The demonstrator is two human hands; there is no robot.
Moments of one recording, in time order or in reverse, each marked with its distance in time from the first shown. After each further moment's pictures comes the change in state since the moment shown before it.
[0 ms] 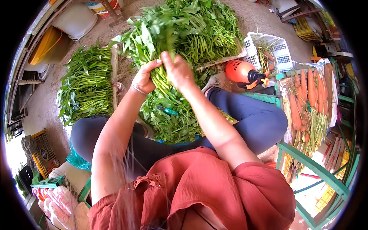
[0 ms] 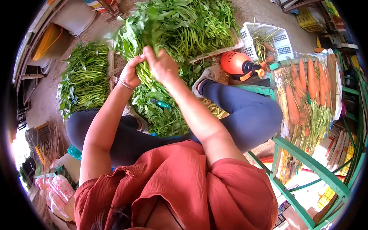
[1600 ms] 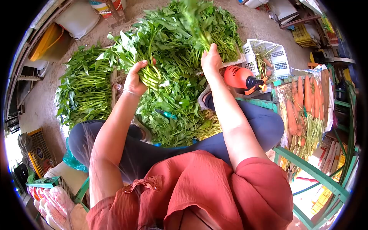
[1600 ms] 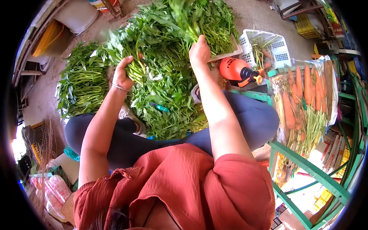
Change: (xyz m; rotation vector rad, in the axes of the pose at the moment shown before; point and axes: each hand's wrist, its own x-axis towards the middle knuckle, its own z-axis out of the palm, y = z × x) left_hand -0.009 0.022 -0.012 -0.123 0.162 0.140; right_hand 0.082 0.085 -0.052 -0.528 0.706 -0.164
